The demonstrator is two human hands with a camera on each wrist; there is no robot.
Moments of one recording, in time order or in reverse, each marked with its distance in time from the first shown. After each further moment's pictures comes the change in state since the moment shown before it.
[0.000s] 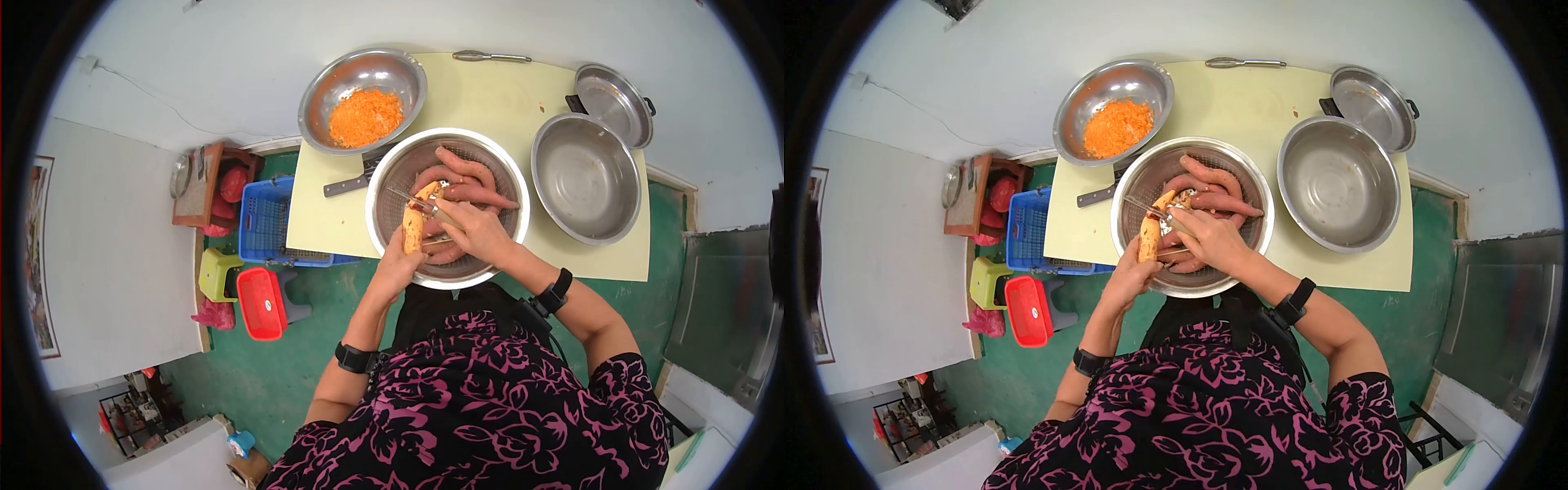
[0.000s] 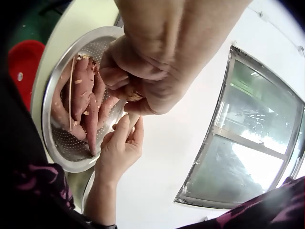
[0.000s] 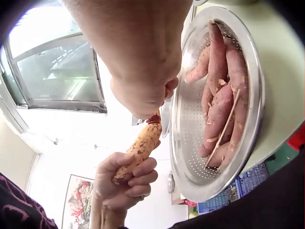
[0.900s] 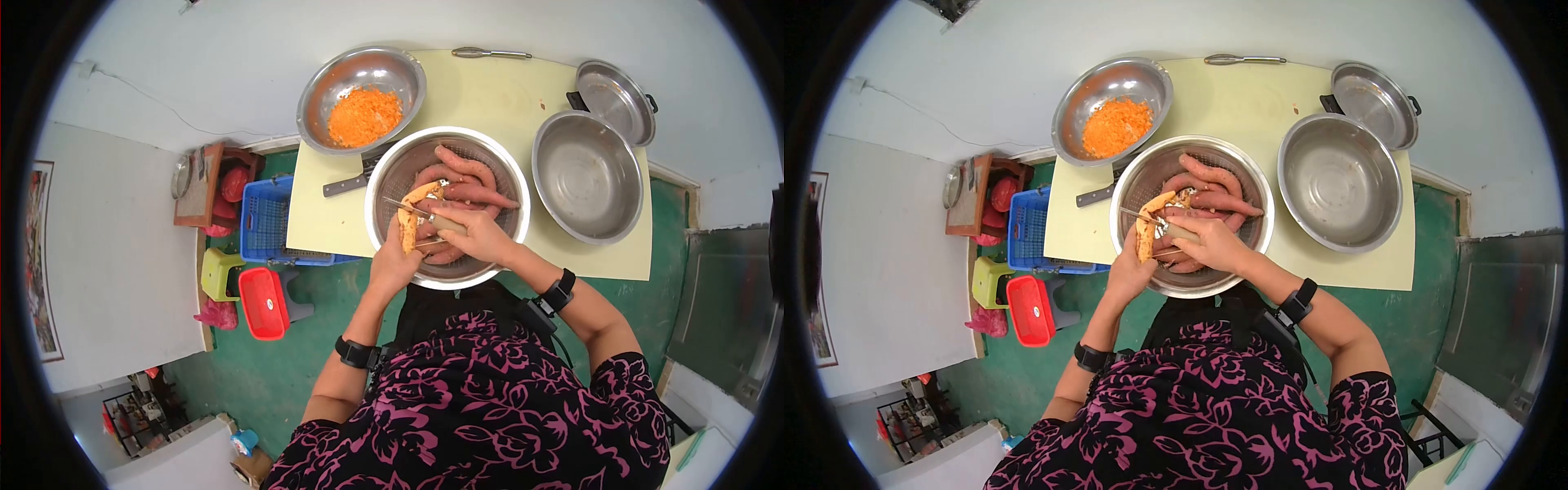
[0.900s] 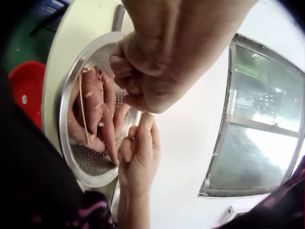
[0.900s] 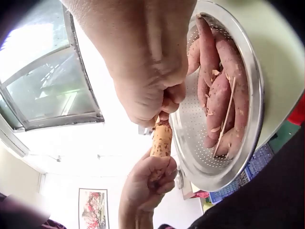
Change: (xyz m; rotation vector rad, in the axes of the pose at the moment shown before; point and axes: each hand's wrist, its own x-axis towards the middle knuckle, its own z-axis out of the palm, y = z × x) left_hand 0.014 -0.021 -0.013 0.673 0.168 0.099; right_hand -0.003 0.006 0.007 0.315 -0.060 0.048
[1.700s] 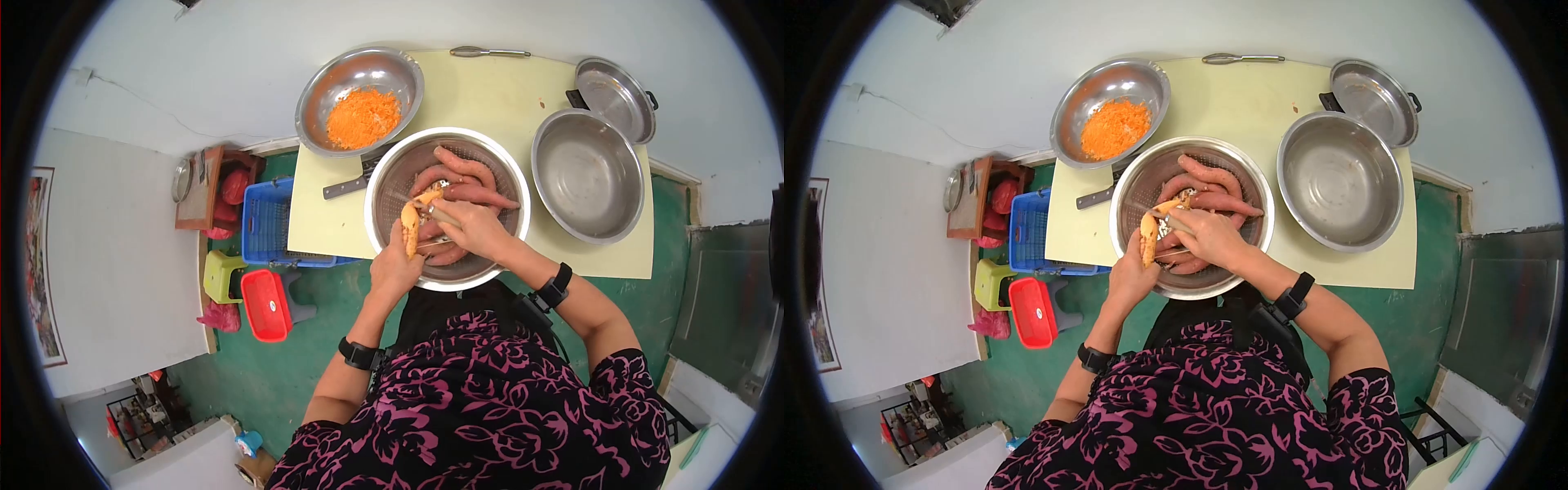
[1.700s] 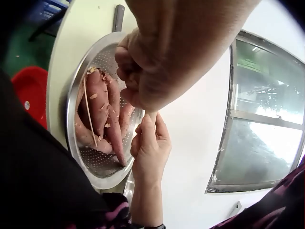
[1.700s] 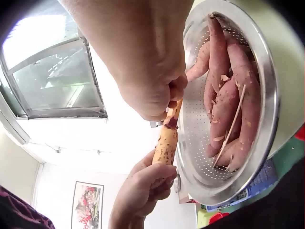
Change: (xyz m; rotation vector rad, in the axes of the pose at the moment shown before) left_hand 0.001 0.008 0.004 0.343 0.040 -0.082; right_hand 0.007 -0.002 -0.002 -0.185 -0.029 0.112
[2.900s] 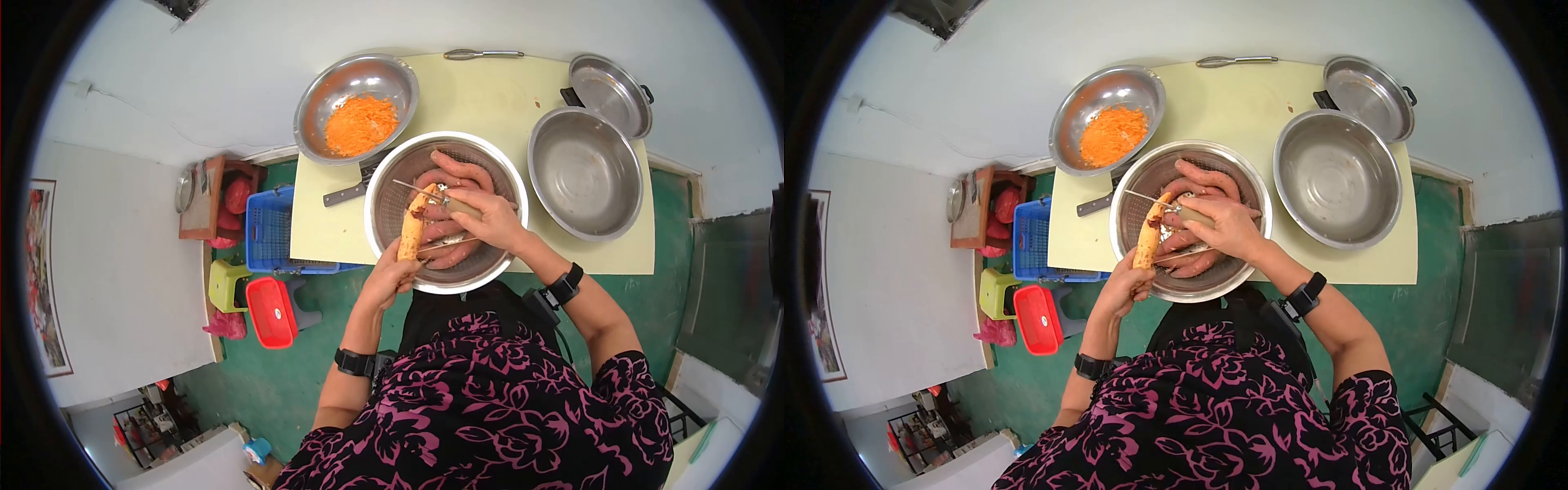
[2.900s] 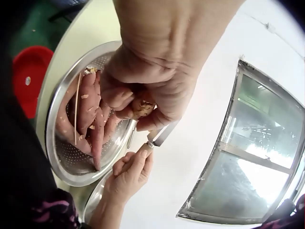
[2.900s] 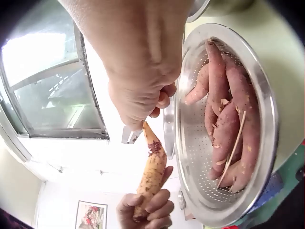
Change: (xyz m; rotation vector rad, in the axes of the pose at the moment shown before) left_hand -0.008 -0.007 -0.016 -1.182 -0.457 -0.128; right_hand 0.002 0.009 -0.031 0.114 0.114 -0.020
